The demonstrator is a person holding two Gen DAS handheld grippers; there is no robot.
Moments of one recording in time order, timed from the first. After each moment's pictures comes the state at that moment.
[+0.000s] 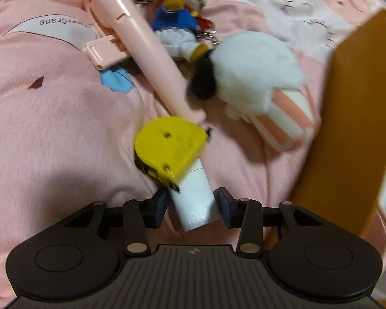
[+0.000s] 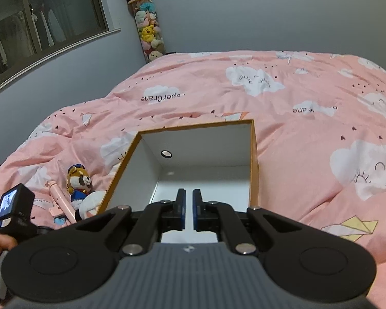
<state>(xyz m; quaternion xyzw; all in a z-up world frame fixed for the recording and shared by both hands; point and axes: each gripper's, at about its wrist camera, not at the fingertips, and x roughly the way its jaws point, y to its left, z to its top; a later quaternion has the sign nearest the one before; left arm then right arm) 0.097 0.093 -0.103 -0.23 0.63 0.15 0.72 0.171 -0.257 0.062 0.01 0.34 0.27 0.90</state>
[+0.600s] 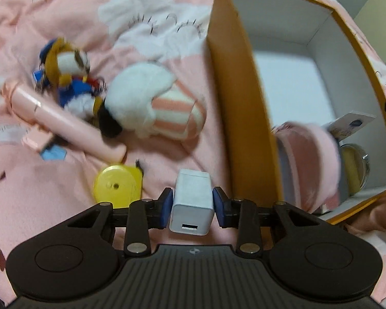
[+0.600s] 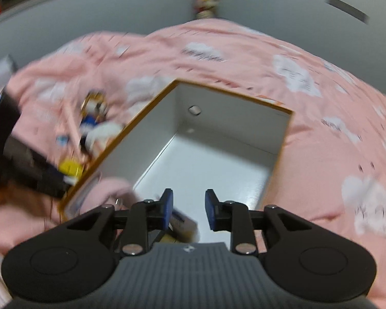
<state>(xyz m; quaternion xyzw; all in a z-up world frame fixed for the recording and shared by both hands) 0.070 0.048 -0.067 -0.06 0.57 -0.05 0.82 0.156 -0.222 0.048 -0.20 0.37 0.35 0.84</state>
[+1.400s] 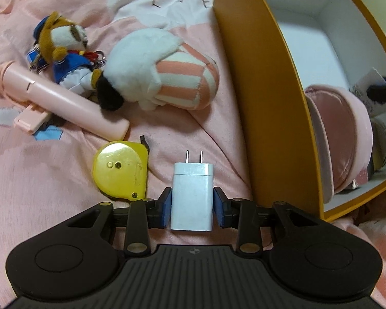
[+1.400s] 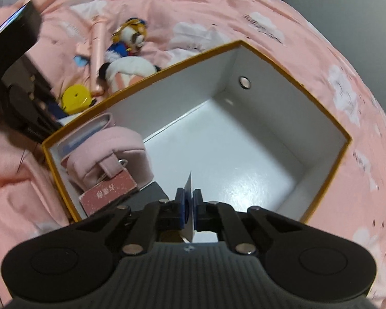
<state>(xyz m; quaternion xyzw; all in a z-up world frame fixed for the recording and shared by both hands) 0.068 0.045 -0.090 -0.04 0.60 -0.05 0.80 0.167 -0.175 0.006 -0.35 0.38 0.39 0.76</state>
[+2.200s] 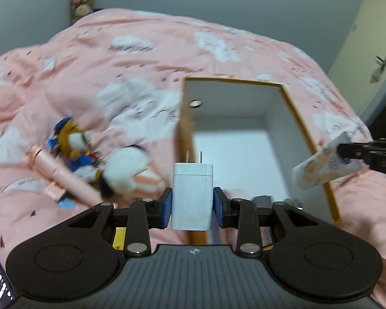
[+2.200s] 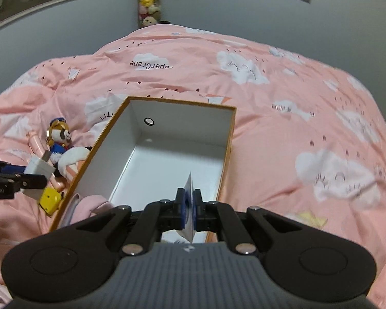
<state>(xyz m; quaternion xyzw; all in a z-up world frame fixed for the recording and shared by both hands) 0.045 0.022 0.030 -0.08 0.43 -0.08 0.90 0.144 -0.249 0.083 -0.11 0.38 0.22 0.89</state>
